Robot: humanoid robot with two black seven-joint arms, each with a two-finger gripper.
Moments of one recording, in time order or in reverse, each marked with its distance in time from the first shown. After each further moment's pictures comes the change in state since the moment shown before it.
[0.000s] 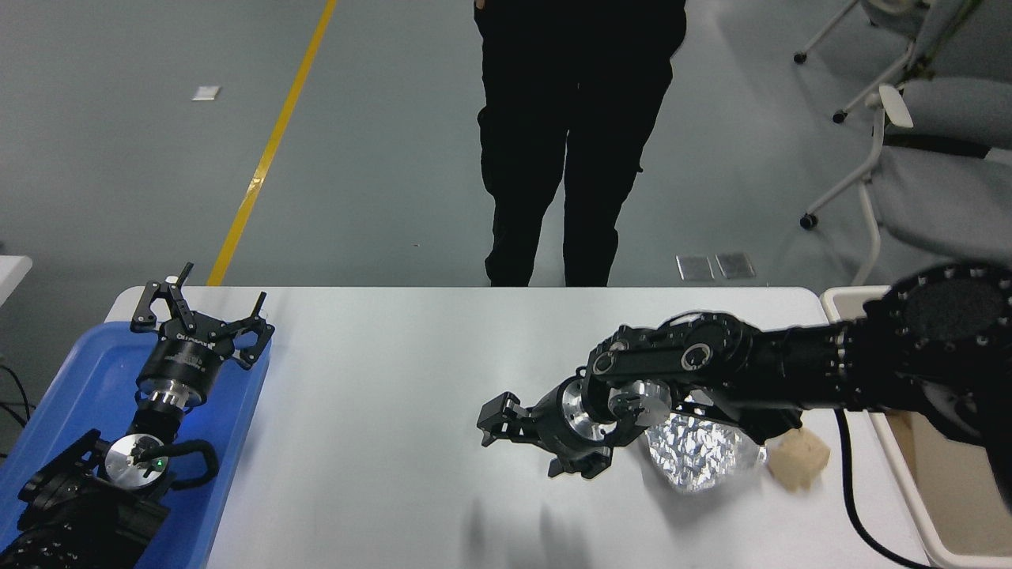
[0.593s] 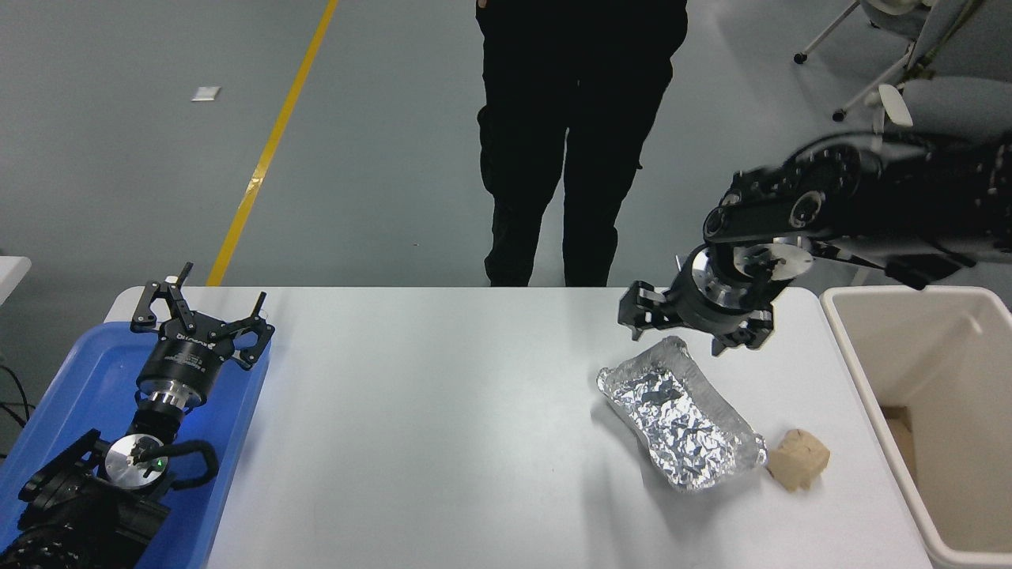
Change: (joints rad) left arm 0.001 0.001 0.000 0.000 0.000 0.000 0.000; right arm 0.566 -0.123 -0.490 0.202 0.093 0.221 0.005
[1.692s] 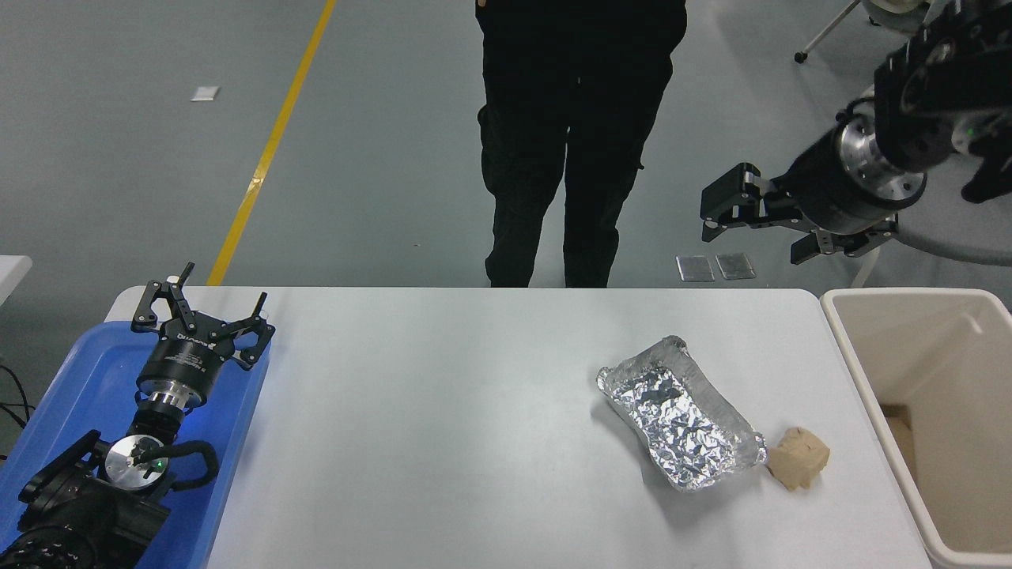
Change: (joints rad) left arm -0.001 0.000 0.002 0.000 0.000 0.000 0.001; right arm 0.199 -0.036 -0.296 0.094 -0.064 0.062 0.456
